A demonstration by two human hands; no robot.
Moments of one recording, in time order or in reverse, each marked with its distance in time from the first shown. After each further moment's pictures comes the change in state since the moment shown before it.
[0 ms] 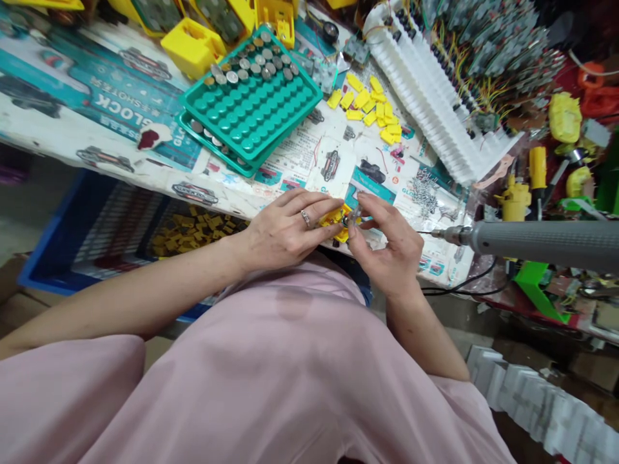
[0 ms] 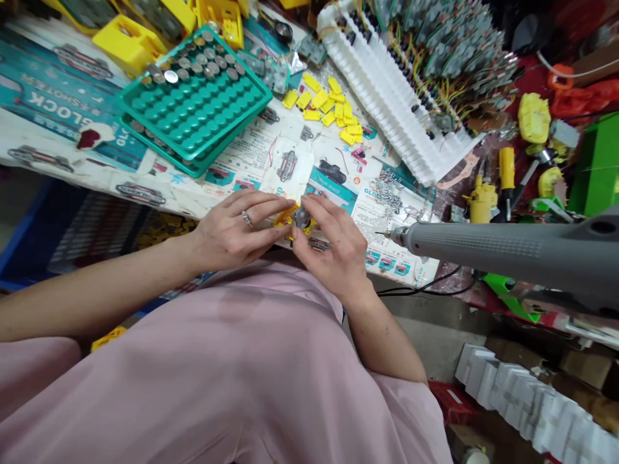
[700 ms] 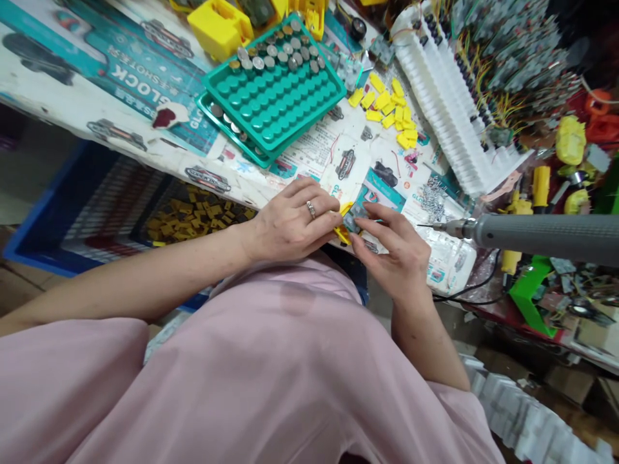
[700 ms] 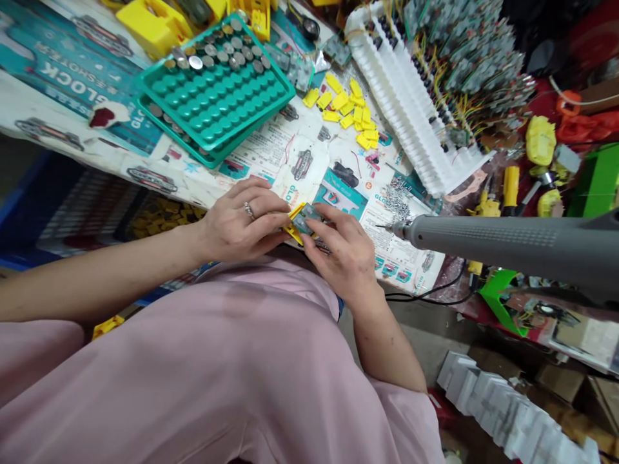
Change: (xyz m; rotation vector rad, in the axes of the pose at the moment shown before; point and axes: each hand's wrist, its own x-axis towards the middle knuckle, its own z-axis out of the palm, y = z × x) left_hand -0.004 -0.004 0.005 0.067 0.102 -0.060; right_hand 0.000 0.005 -0.010 -0.130 -0.138 -0.175
